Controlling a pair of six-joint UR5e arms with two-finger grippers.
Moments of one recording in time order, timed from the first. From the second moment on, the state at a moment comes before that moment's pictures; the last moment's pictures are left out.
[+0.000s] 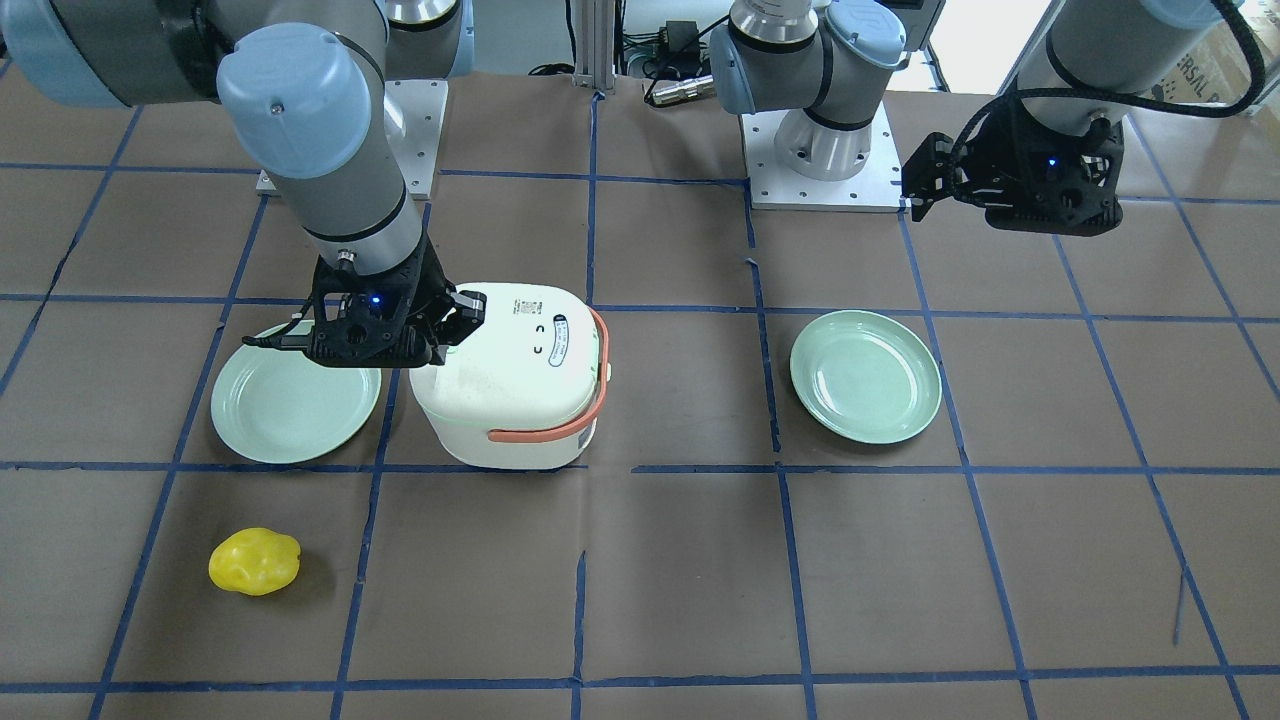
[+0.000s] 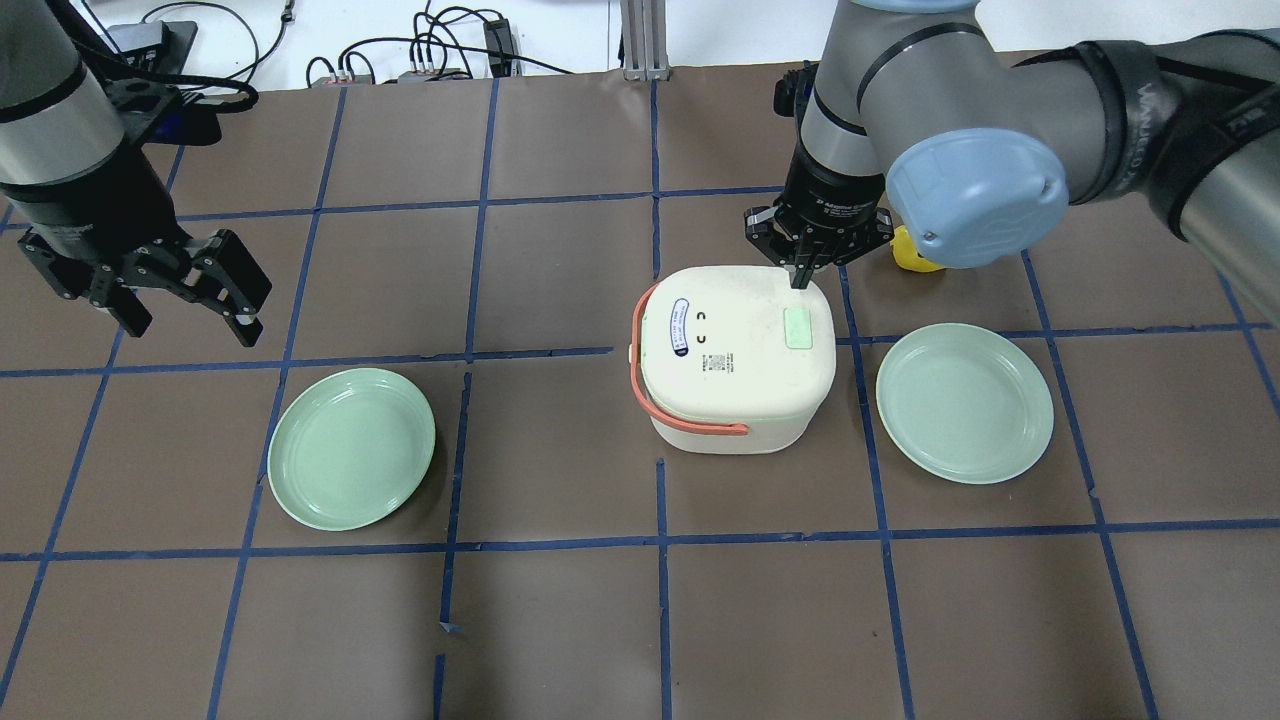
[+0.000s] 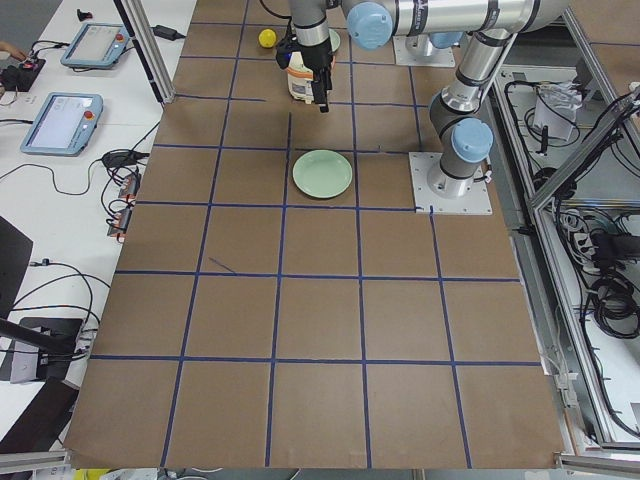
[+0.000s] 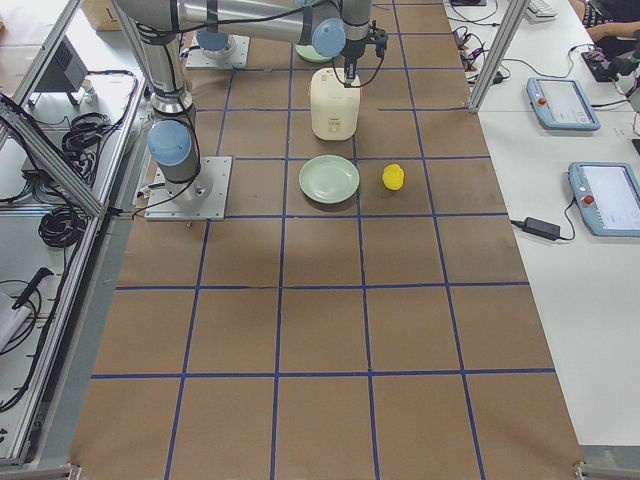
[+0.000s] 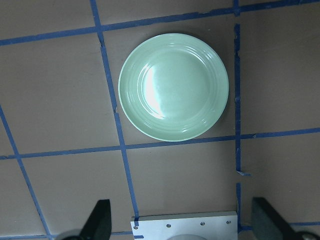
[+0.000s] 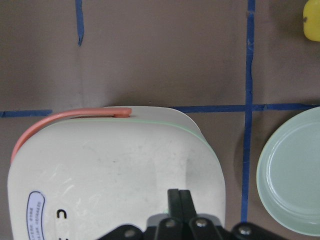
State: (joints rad) left arm -1.38 -1.52 -1.61 -1.78 1.69 0.28; right arm 1.72 -1.40 1.66 -1.81 -1.50 0.17
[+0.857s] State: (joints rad) left arm -1.38 -1.52 -1.61 -1.78 1.69 0.28; right arm 1.72 -1.40 1.70 -1.84 -1.50 0.18
